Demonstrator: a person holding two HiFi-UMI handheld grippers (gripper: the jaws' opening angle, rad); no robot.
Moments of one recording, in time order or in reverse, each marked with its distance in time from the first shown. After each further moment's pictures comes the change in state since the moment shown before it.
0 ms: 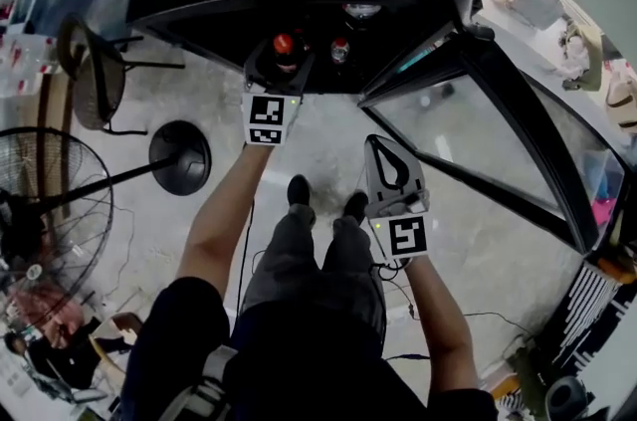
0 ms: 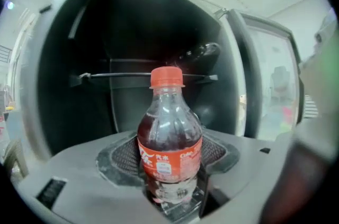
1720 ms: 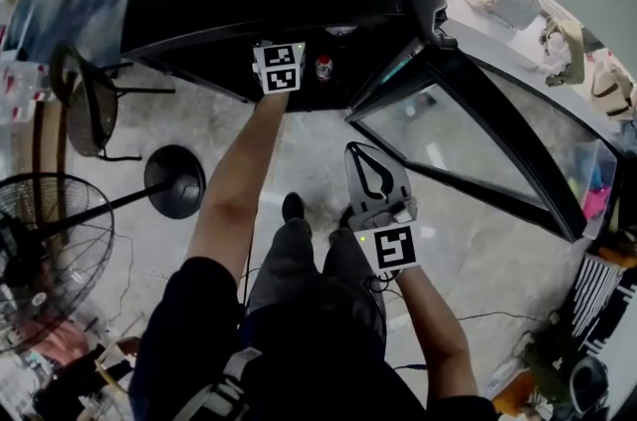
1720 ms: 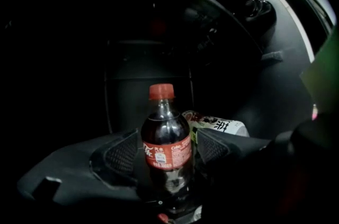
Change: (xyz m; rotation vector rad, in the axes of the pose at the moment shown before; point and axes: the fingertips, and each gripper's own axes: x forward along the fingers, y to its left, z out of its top) left arm 0.129 0.043 0.010 -0.049 0.004 0.161; right arm 0.002 0.003 0.050 -0.016 -0.066 -0.014
